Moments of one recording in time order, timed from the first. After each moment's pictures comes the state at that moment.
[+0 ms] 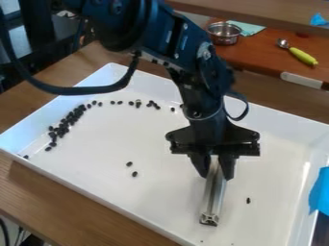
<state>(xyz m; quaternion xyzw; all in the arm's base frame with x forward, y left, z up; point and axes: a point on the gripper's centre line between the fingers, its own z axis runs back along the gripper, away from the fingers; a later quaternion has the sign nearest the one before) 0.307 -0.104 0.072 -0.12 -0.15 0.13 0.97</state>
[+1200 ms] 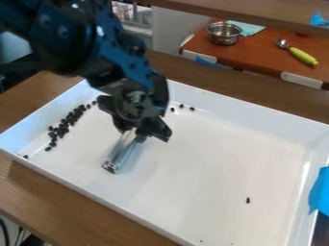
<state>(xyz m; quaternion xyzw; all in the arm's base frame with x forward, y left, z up) 0.307 0.035 0.064 0.18 -0.26 0.06 0.95</state>
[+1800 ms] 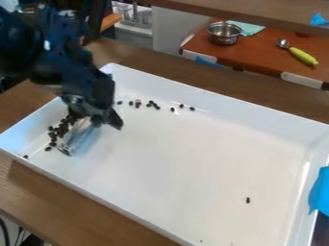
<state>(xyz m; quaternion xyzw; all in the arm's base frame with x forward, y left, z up) 0.298 0.113 0.065 0.24 -0.29 0.06 0.93</state>
